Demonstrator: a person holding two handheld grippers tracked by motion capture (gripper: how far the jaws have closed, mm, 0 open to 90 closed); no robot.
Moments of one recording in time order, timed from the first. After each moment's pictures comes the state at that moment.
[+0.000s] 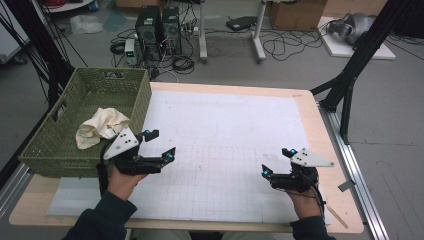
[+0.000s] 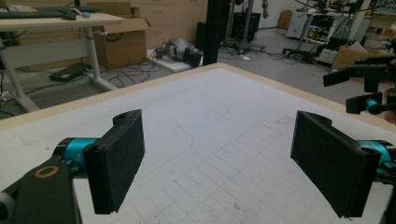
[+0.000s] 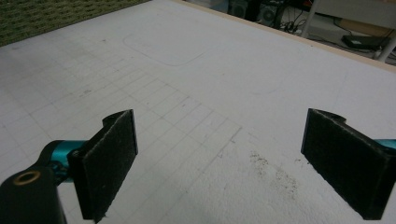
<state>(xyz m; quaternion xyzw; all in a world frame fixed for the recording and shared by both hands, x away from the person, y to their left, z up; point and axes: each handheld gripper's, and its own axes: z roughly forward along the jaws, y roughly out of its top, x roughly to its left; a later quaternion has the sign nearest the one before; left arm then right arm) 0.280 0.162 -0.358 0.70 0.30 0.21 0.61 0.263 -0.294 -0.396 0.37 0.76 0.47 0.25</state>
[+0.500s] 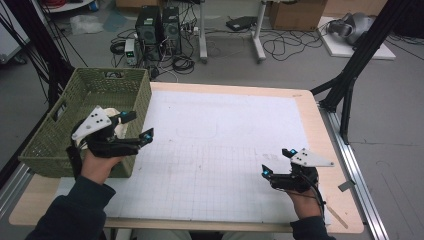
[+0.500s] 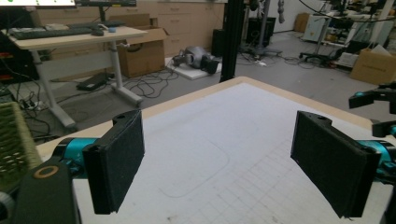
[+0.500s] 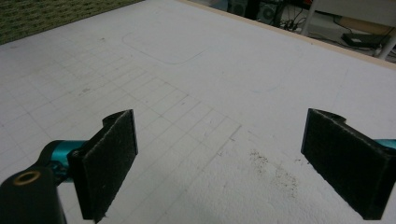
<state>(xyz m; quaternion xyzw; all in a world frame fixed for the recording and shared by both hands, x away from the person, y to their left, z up) 0.297 0.212 -0.312 0.69 0.31 0.24 0.60 0.264 -0.294 -0.397 0.38 0.76 0.47 0.25</state>
